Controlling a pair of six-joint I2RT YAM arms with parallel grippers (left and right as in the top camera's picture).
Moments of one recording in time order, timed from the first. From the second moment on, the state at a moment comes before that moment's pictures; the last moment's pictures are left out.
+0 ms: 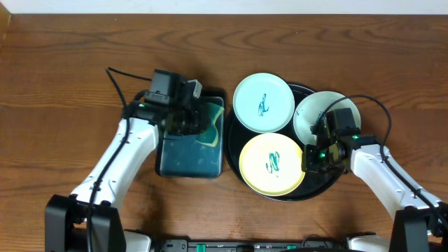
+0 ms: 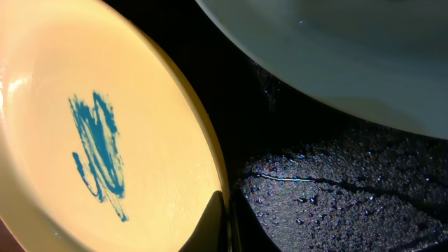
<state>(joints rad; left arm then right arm) -0.22 1.53 1.05 -0.66 0.50 -0.27 0.15 1.47 0.72 -0.69 -0.31 0.28</state>
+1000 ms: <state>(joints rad) -0.04 1.53 1.05 -0.68 0.92 0.19 0.15 1.47 0.72 -0.69 -0.31 0.28</state>
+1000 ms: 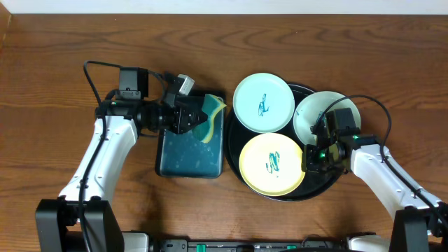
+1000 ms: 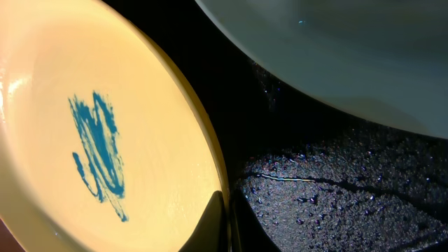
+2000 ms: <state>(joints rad) -0.04 1.53 1.05 -0.68 0.93 0.22 0.15 1.47 0.72 -0.69 -0.31 0.28</state>
